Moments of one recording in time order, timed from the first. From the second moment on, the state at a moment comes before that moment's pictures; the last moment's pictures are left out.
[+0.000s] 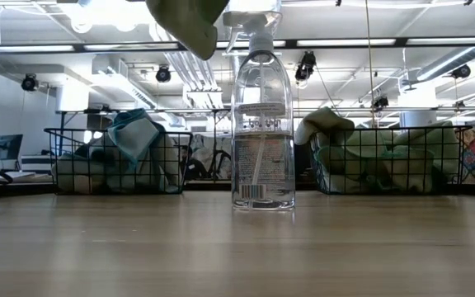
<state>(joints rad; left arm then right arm) -0.26 1.61 2.11 -1.14 -0.26 0.01 0.36 1.85 2.35 -1.12 0.67 0.30</state>
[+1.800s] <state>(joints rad) -0.11 1.62 2.26 -1.09 -0.35 0.12 0.26 1.80 2.35 -1.11 0.60 0.39</state>
